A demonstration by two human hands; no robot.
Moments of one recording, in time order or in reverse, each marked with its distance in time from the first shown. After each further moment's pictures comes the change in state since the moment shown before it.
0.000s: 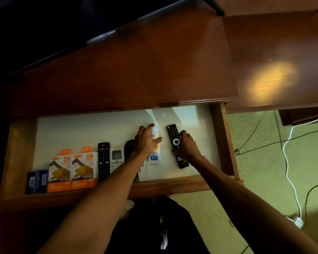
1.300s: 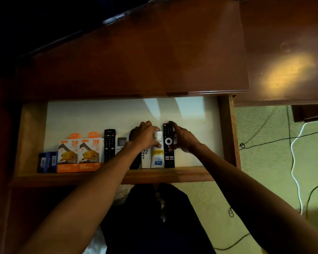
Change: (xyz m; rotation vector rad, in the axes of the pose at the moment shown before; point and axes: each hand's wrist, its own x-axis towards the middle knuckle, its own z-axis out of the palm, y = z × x) left_hand -0.021 -0.019 -0.029 0.393 -0.230 0.217; right_hand 0.006 -0.010 0.005 -0.064 -0.285 -0.242
